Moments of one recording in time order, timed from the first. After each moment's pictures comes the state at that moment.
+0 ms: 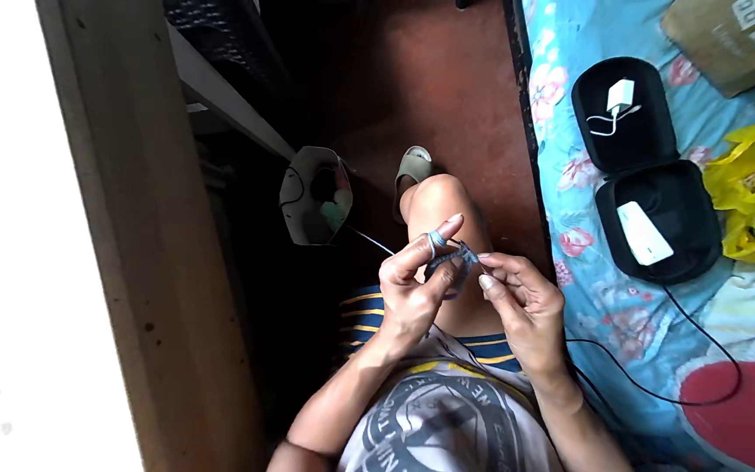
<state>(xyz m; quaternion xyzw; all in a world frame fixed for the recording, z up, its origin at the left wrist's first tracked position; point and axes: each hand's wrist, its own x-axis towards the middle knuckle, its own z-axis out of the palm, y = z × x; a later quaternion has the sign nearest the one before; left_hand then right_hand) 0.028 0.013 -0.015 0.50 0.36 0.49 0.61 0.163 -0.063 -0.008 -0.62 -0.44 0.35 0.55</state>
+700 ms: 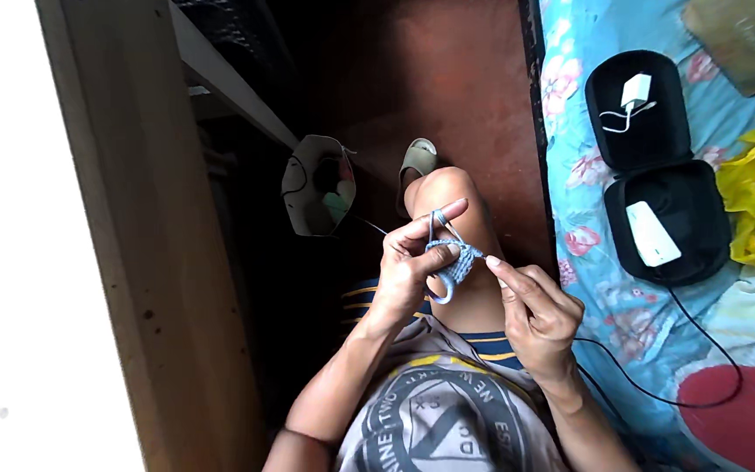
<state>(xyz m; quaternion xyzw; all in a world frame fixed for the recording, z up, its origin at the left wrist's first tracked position) 0.019 0.031 -0.018 0.34 0.30 0.43 0.78 0.173 -0.067 -0.020 -0.66 -0.61 0.08 0.43</state>
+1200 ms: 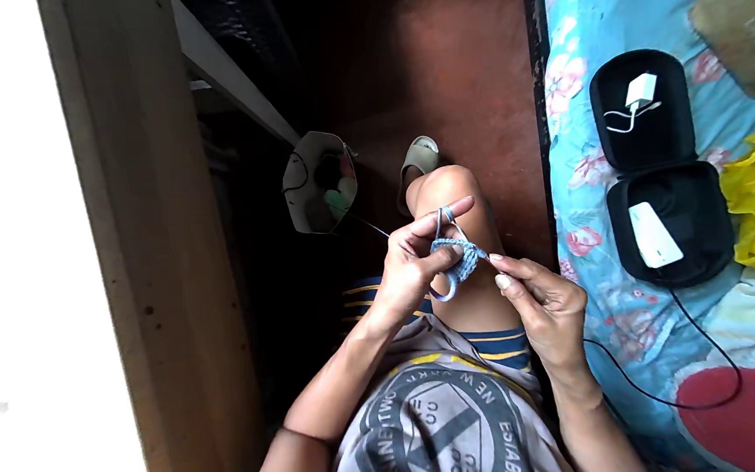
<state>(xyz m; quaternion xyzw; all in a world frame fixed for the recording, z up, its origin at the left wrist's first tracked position) 0.019 0.033 -0.017 0.38 0.32 0.40 0.77 0.184 -0.067 -0.019 -0.60 -0.49 0.35 0.53</state>
